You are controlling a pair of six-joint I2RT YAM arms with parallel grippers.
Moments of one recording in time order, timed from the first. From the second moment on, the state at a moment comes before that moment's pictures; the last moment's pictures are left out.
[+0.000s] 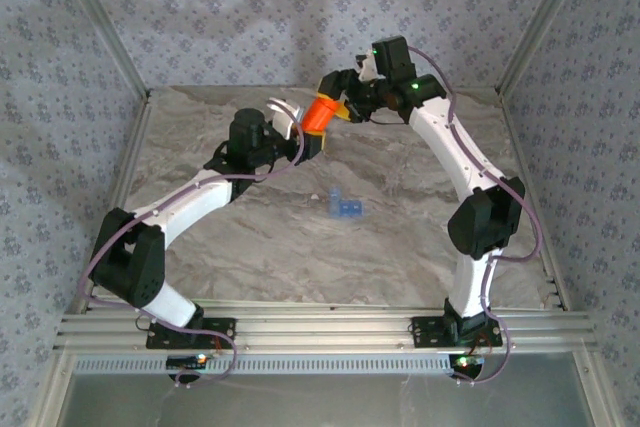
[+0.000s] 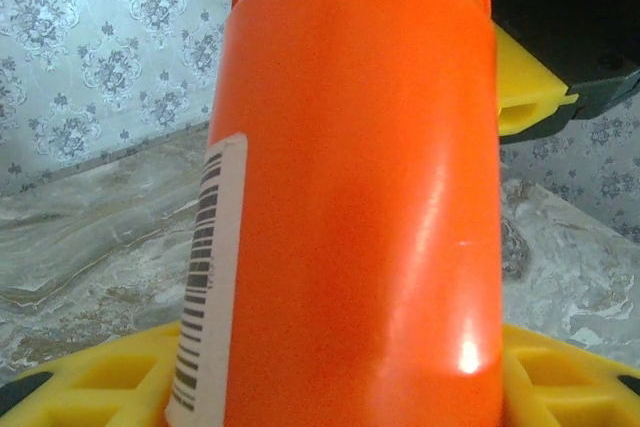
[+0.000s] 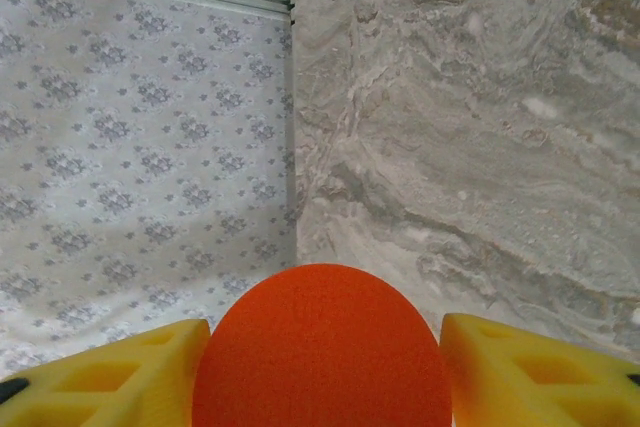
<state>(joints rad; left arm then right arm) -0.52 1.54 1.07 0.23 0.39 -0.13 0.41 1.89 1.98 -0.72 -0.61 0.90</state>
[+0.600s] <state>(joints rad) -0.52 1.54 1.07 0.32 0.52 -0.29 0.32 1.78 1.72 -0.34 -0.89 0.71</state>
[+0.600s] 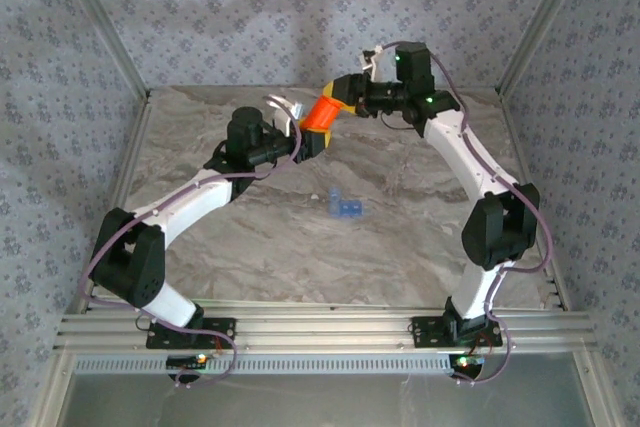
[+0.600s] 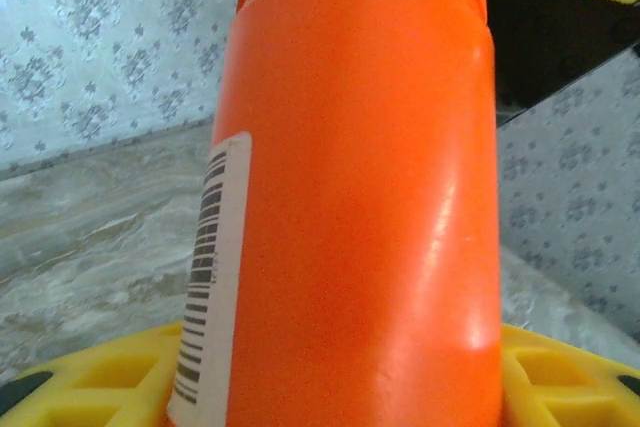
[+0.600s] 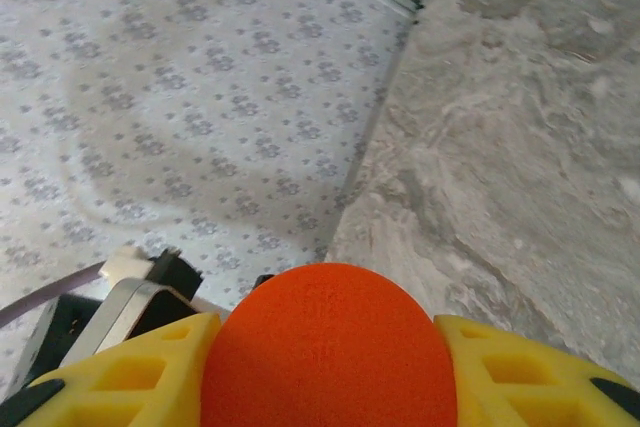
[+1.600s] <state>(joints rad) -0.52 1.54 1.10 0.20 0.40 -0.11 0.40 1.89 1.98 -0.63 -0.59 0.93</state>
